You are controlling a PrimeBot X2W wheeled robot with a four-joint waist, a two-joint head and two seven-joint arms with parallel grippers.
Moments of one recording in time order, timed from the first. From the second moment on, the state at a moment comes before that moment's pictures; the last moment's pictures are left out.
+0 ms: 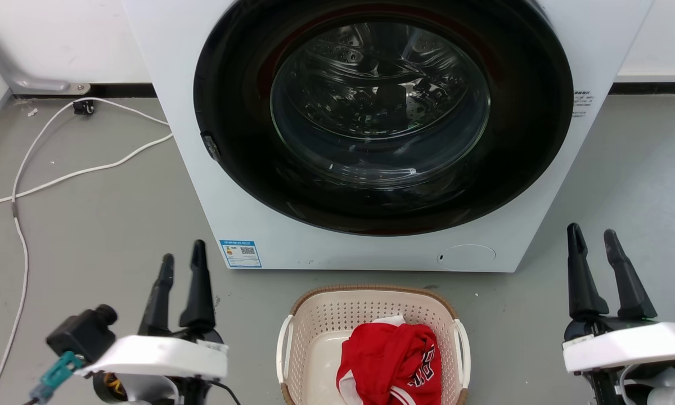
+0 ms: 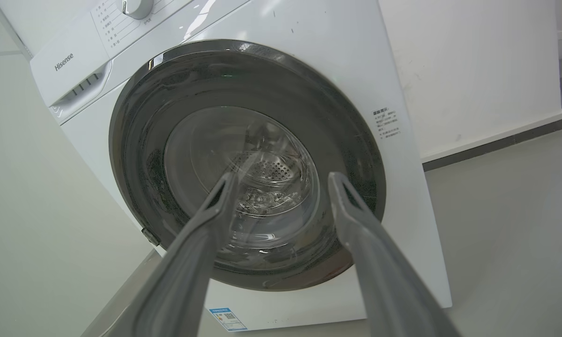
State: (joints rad) left arm 0.00 0.05 -0.02 -0.06 -0.70 -0.03 -0.11; right arm -0.01 -0.05 -0.04 -0.07 0.49 0.13 -0.11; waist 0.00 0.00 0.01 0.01
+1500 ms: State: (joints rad) left arm 0.01 0.16 -0.33 -0.06 -0.25 0.09 -0.22; right arm 0.04 -0.05 -0.05 -0.06 -0.01 0.13 -0.21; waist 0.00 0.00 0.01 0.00
